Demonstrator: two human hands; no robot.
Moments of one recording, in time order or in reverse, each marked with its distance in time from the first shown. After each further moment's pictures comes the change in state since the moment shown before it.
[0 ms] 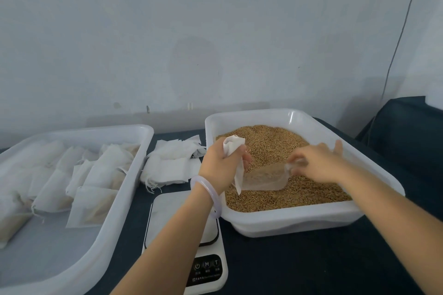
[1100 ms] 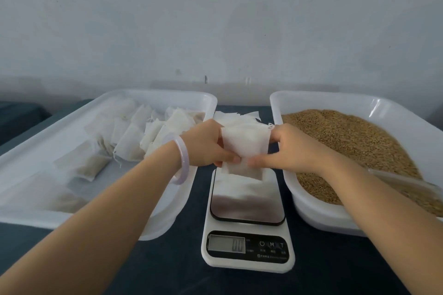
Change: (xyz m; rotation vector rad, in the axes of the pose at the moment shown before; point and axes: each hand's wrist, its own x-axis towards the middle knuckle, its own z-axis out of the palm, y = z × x) left_hand -0.022 0.005 -0.150 0.646 -0.234 -0.154; right_hand -0.002 -0.182 0.003 0.710 -0.178 -0.672
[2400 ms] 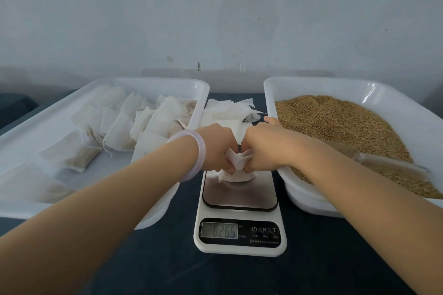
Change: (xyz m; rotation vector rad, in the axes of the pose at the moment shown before) left_hand 0.005 0.017 0.024 0.614 -0.284 -0.007; right_hand 0.018 -0.004 0.024 -0.810 -0.223 0.087
